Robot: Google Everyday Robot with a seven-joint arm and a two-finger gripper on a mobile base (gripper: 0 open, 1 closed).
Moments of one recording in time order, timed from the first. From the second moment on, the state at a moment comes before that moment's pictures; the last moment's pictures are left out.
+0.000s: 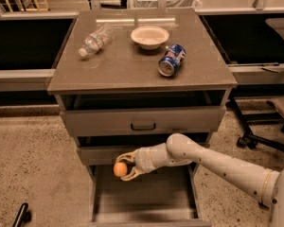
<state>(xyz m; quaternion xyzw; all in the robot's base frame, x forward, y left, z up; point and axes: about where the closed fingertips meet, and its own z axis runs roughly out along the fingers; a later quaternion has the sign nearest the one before) 0.534 0.071 0.468 -0.77 0.39 0.22 0.46</state>
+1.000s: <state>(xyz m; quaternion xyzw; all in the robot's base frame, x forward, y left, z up) 0.515 0.042 0.588 -0.75 0.32 0.23 0.53</state>
